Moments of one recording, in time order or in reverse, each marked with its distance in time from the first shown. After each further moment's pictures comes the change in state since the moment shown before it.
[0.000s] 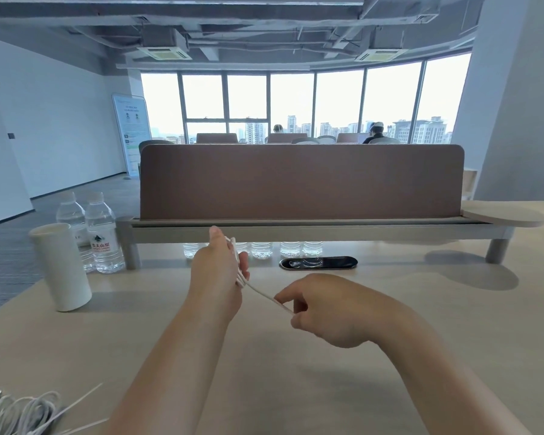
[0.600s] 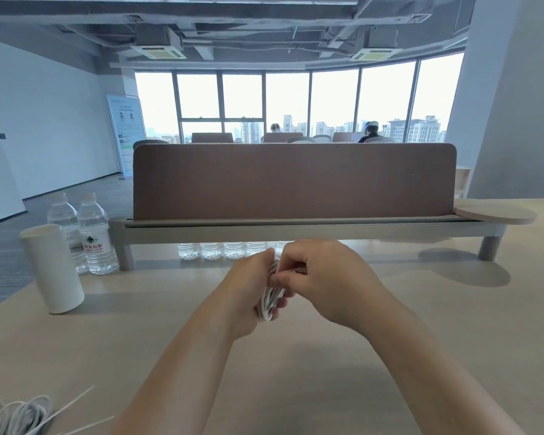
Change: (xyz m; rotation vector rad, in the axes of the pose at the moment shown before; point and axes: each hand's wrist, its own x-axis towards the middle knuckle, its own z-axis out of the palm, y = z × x) left_hand -0.011 -0.026 0.003 0.480 -0.566 -0.125; right_hand 0.000 0.003 -0.007 0.113 0.478 -0.115
